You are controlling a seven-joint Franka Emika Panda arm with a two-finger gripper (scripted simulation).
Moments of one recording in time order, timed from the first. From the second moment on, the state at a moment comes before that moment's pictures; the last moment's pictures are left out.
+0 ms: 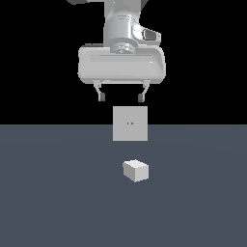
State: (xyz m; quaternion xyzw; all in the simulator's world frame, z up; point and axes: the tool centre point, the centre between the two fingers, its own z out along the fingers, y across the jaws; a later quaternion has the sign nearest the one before) arm -0.006 0.004 0.162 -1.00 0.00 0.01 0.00
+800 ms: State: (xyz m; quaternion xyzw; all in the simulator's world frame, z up) arm -0.017 0.002 0.150 -1.00 -0.04 -0.02 0.01
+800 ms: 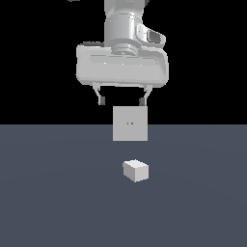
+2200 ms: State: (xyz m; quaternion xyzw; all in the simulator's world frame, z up) arm -0.060 -0.018 0.081 -0.97 -0.21 -0.15 0.04
